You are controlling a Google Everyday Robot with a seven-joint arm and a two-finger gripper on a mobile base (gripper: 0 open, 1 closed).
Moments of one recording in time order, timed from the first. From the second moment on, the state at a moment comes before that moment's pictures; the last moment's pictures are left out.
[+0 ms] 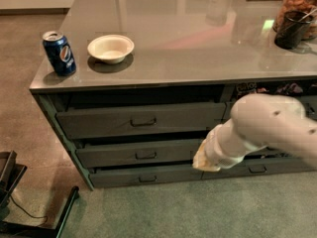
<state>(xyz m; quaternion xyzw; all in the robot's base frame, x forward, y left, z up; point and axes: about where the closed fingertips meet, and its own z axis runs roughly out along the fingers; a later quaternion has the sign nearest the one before) 0.447 -0.130 0.693 -0.63 0.75 0.07 0.18</state>
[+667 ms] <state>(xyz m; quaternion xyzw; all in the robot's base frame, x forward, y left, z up) 0.496 -0.104 0.528 -0.63 0.75 0.09 0.20</state>
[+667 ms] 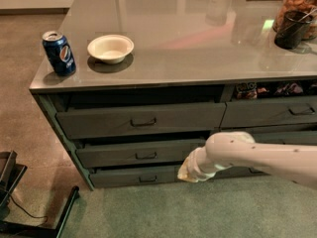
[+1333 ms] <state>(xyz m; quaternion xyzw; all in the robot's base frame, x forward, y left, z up) 0.512 -0.086 0.392 -0.60 0.77 0.14 0.17</state>
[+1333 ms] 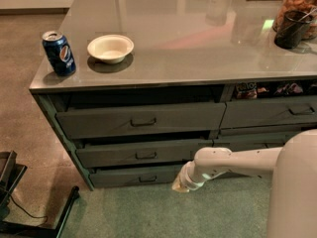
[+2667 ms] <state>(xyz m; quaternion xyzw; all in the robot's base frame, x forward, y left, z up) 0.514 -0.071 0.251 -0.58 0.77 0.18 0.20</state>
